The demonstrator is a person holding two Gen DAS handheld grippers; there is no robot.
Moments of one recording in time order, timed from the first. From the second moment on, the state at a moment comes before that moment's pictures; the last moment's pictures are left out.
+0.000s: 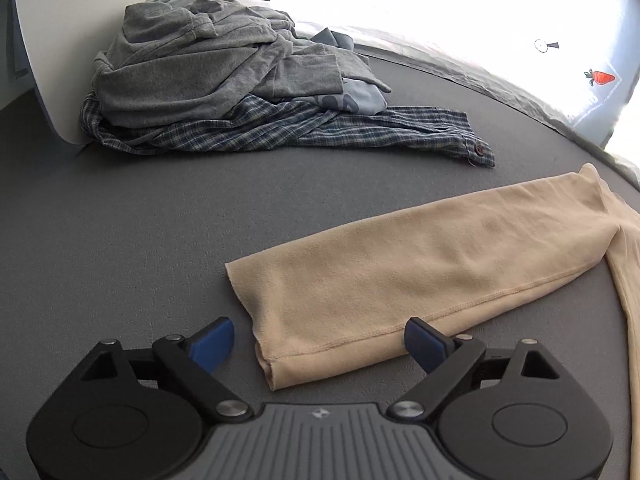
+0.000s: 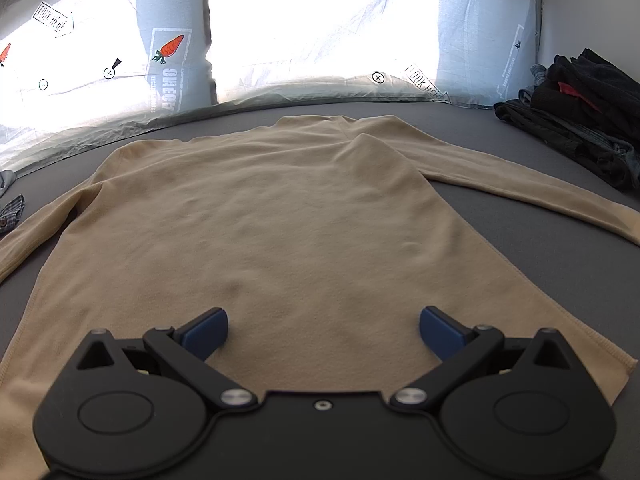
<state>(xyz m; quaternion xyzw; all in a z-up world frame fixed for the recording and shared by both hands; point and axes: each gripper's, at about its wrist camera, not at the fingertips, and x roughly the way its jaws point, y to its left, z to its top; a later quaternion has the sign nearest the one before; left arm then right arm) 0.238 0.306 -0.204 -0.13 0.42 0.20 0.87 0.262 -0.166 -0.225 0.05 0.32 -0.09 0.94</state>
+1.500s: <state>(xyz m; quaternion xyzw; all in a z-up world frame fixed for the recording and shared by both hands) 0.310 0.236 -0.201 -0.10 0.53 0.01 0.84 0.327 -0.150 -0.179 0.38 0.41 0.15 0.82</state>
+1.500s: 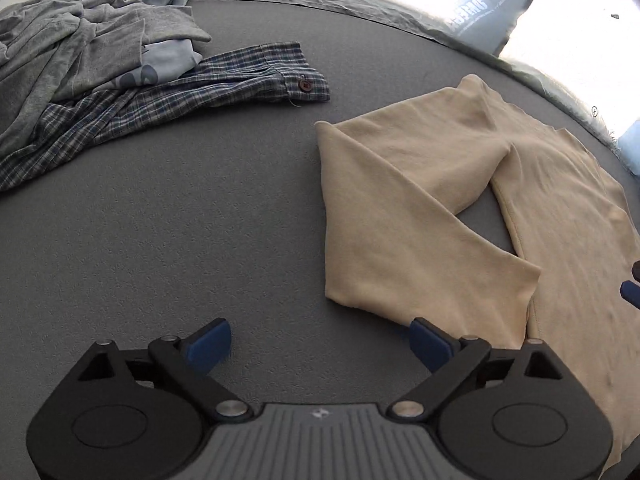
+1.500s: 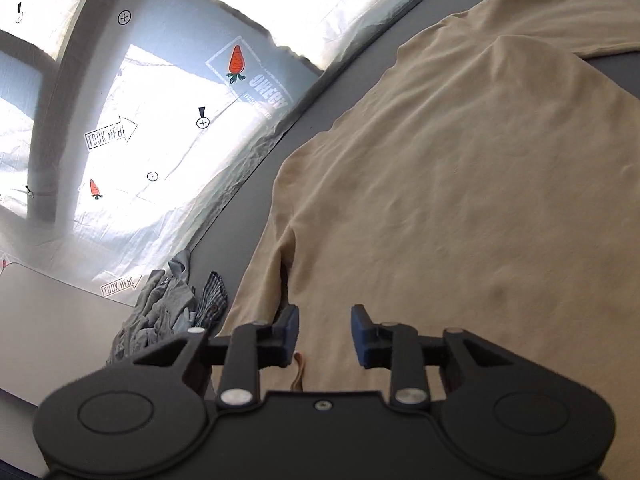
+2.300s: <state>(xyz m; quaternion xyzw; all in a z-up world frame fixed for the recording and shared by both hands) 0.318 0.210 -0.209 0.00 0.55 0.01 0.84 0.378 -0.026 -0.199 0.15 0.50 0.24 0.82</state>
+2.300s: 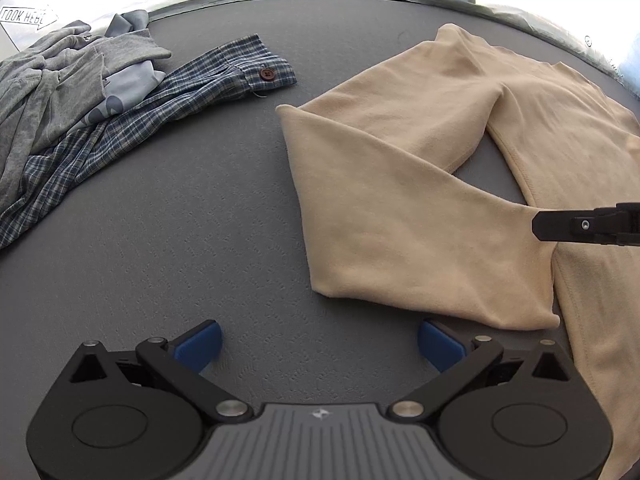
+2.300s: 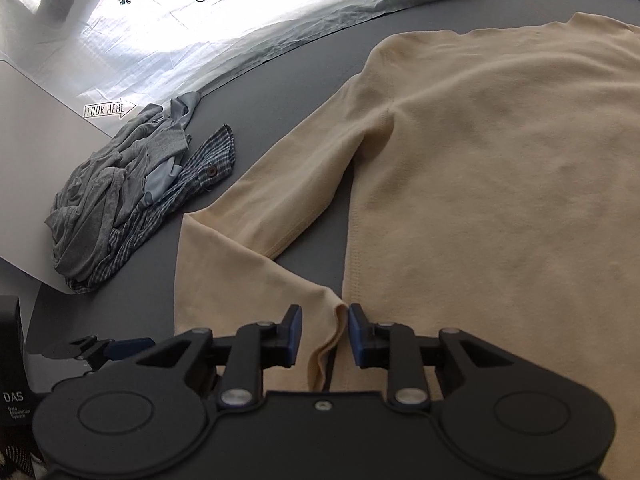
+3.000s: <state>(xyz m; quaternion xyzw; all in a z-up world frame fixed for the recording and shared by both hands) 0.277 0.114 -0.164 -0.04 0.50 0.14 0.85 0.382 -0.166 -0.123 0.14 0.39 0.22 0.89</state>
